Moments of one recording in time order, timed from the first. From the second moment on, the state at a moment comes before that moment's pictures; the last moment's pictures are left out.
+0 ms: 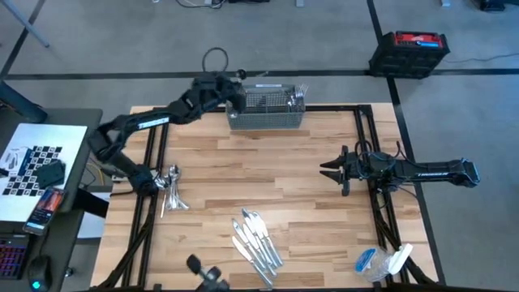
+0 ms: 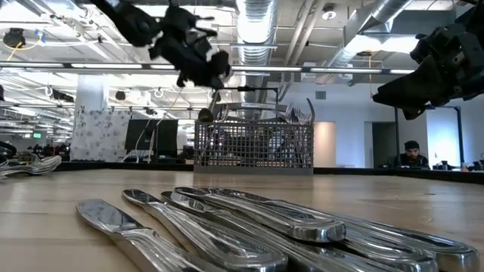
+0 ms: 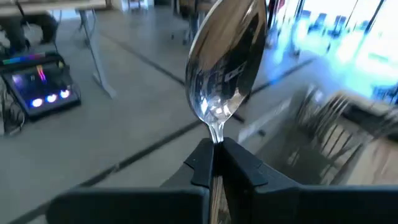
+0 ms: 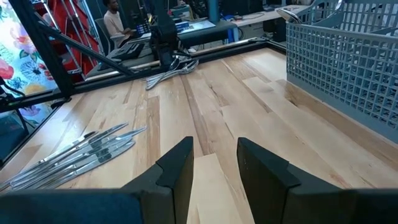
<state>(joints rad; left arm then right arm) 0.67 1.57 1.08 0.25 -0.18 -0.04 -0.03 0.19 0.01 0.03 0.10 0.19</state>
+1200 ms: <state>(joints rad) 0.27 1.13 1.07 -1.39 -0.21 -0.70 -0.03 0.19 0.01 0.03 0.10 0.19</state>
